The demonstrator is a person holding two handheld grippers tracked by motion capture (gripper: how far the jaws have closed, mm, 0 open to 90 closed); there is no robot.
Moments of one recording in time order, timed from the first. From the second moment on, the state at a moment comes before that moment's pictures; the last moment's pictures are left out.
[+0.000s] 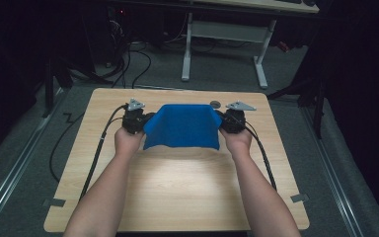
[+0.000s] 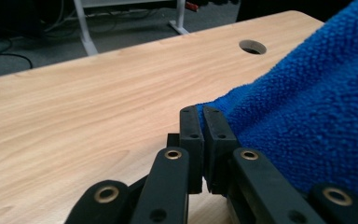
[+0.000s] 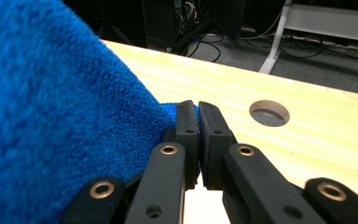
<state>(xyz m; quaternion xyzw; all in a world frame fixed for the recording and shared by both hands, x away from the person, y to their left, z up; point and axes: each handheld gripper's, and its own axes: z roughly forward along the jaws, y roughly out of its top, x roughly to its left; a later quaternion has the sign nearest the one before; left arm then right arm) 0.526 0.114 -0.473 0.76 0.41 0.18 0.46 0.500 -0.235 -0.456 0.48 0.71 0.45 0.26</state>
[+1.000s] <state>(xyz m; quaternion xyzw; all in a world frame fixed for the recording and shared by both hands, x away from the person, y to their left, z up) 0.528 0.115 -0.509 0.76 0.44 0.14 0.45 0.494 -0.247 -0.485 0.50 0.71 0.45 0.23</state>
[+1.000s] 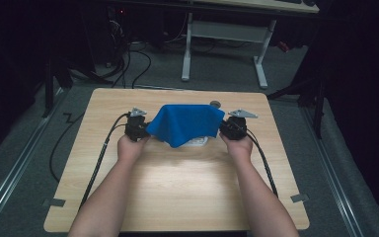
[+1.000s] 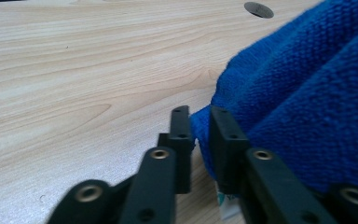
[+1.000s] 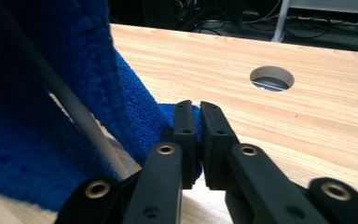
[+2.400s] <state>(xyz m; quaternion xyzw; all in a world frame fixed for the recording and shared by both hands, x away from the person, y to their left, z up) 0.445 0.165 -0.495 0.74 0.46 0.21 0.44 0.441 -0.282 -0.455 0.49 0.71 0.42 0.30</state>
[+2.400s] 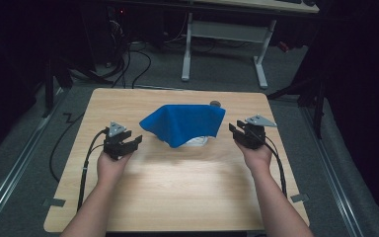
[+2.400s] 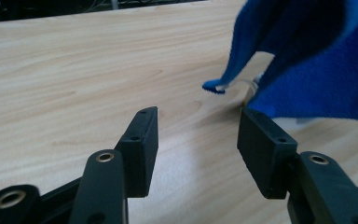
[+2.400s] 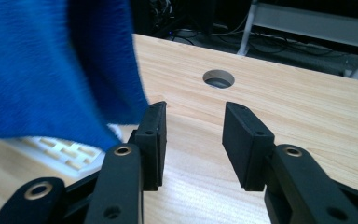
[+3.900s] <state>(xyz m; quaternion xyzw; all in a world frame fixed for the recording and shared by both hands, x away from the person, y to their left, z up) 0.284 0.170 -0.526 0.80 0.39 0.15 0.42 0.284 -0.255 -0.520 0.45 0.77 0.38 0.25</state>
